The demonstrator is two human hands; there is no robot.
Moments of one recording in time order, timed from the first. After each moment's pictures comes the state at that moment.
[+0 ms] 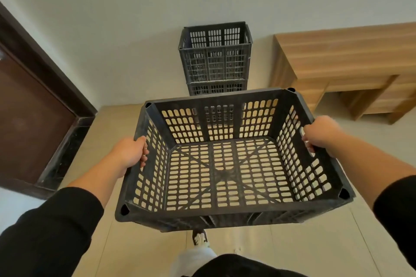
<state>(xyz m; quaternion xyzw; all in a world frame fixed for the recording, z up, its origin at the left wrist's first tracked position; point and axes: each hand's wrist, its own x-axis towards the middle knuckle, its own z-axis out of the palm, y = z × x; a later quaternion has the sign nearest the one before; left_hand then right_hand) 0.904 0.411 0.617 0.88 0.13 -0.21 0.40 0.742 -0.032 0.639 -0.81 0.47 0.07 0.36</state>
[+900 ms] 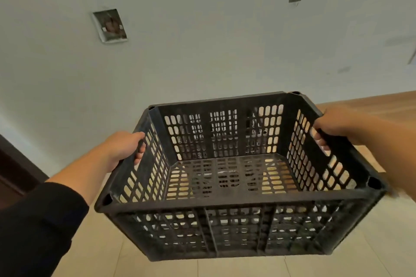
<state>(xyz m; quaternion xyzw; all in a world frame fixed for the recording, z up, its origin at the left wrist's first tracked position) 1.391 0.251 0.765 0.87 0.05 -0.20 0.45 1.172 -0.183 0.784 -0.81 0.42 0.03 0.42</state>
